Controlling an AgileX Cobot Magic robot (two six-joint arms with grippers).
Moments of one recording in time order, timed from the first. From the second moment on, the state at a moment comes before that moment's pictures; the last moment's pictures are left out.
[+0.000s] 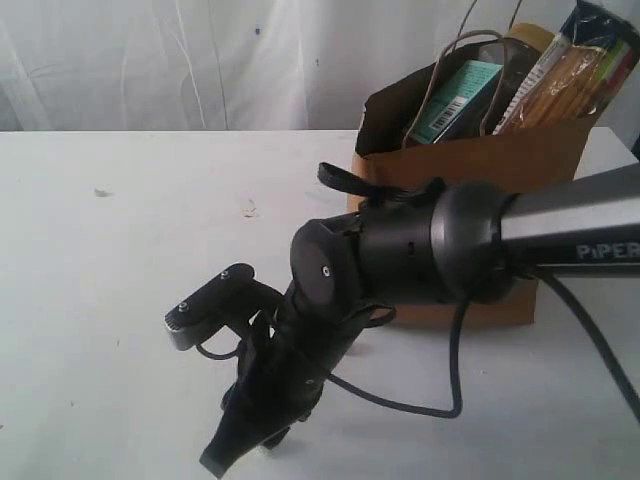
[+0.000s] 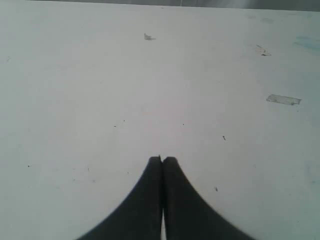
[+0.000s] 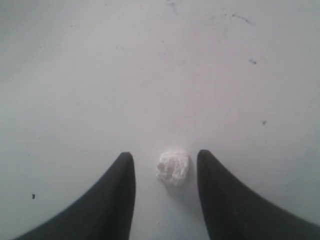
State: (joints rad) left arm -0.01 0.00 0.03 -0.21 0.39 0.13; right arm 0.90 1.86 -1.11 0.36 0.60 -0.42
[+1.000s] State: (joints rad) left arm -0.01 0.00 0.03 -0.21 0.39 0.13; right arm 0.90 1.60 -1.12 0.36 0.74 -0.36
